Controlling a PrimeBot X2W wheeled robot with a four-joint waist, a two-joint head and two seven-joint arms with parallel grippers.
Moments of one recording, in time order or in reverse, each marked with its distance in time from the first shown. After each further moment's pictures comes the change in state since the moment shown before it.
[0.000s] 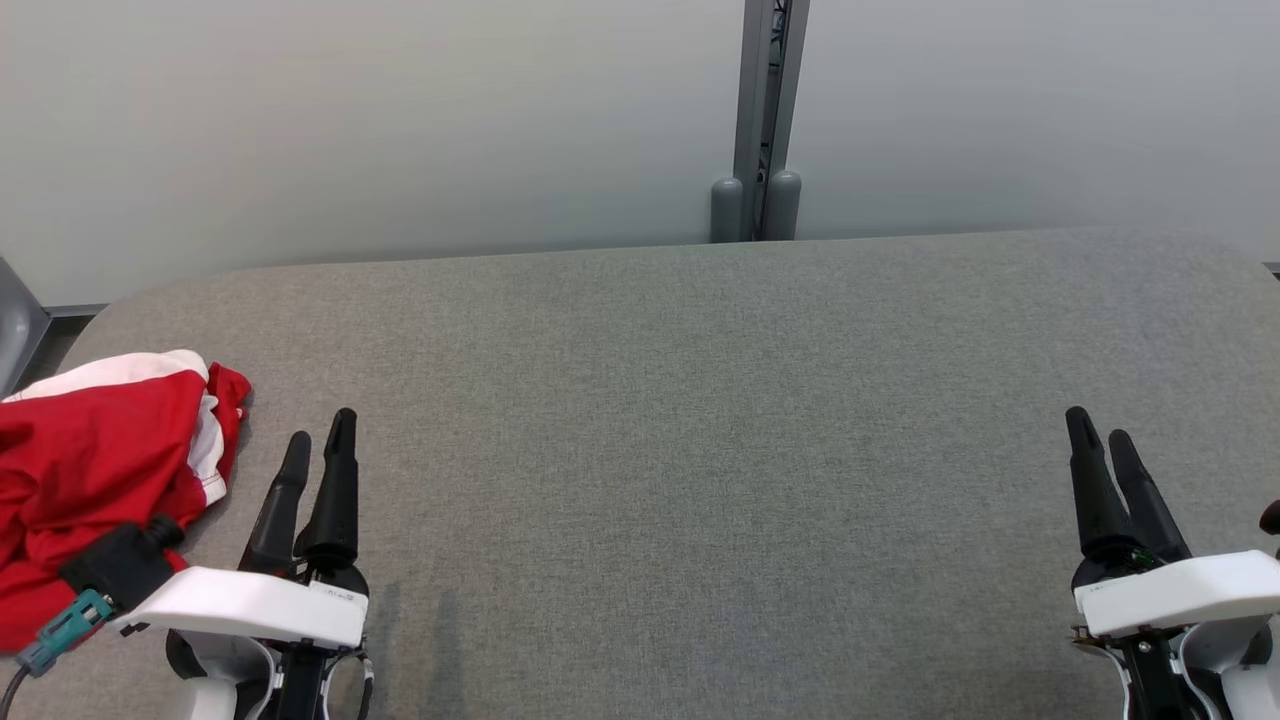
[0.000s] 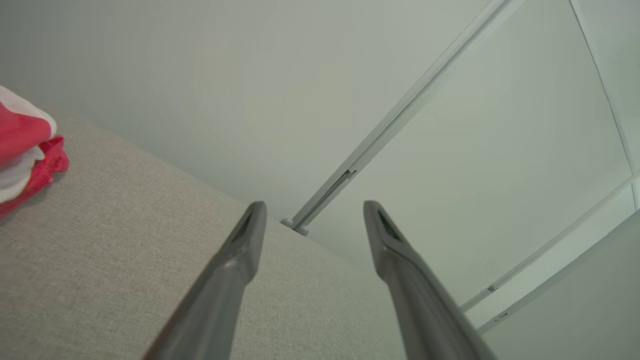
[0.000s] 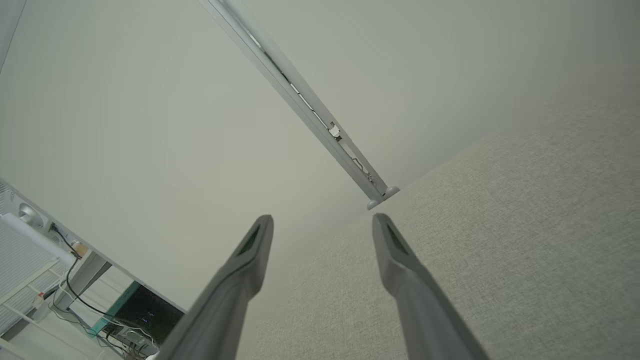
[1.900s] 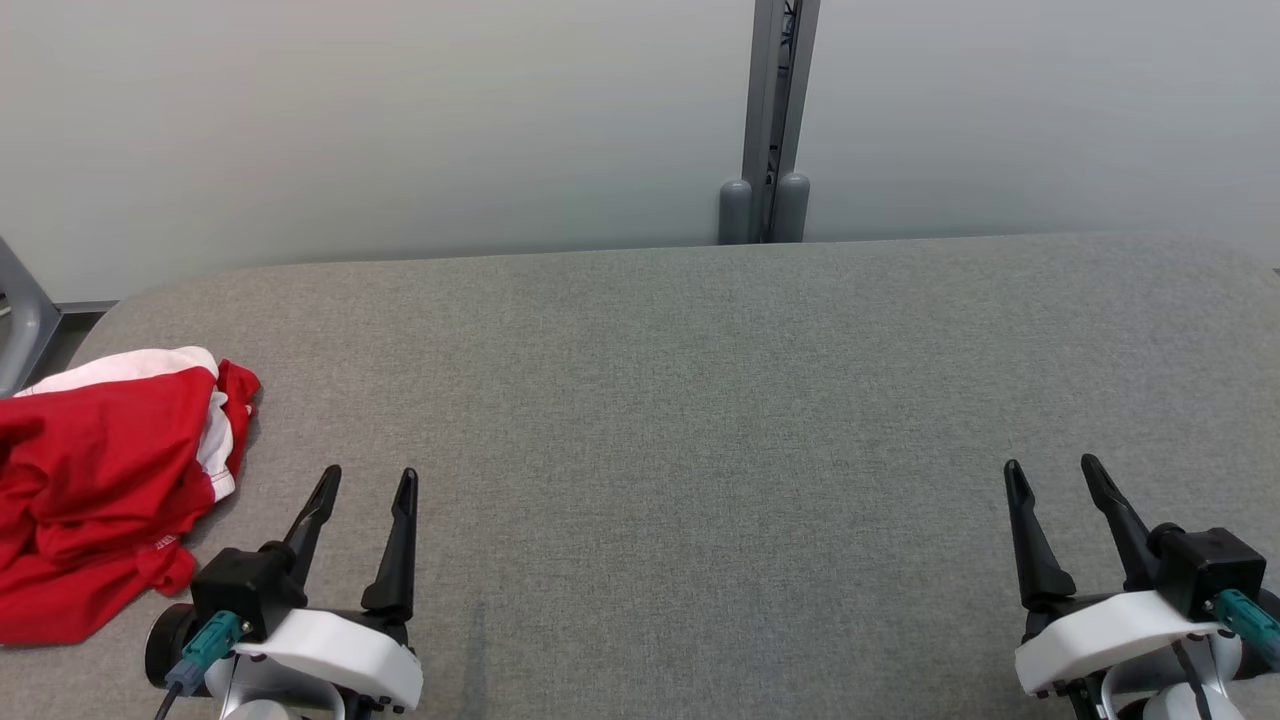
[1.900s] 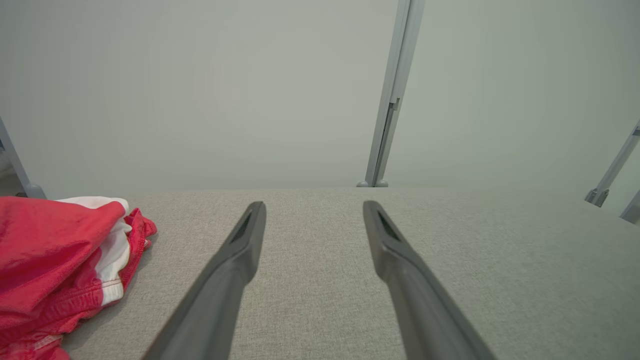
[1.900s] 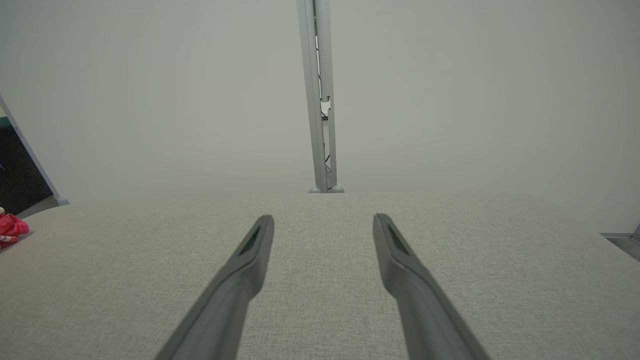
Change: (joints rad) left arm 0.012 0.020 -0.076 0.111 0.602 0.056 -0.143; right arm -0.003 0.011 0.031 0.132 -0.653 0.000 -0.141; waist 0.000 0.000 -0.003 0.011
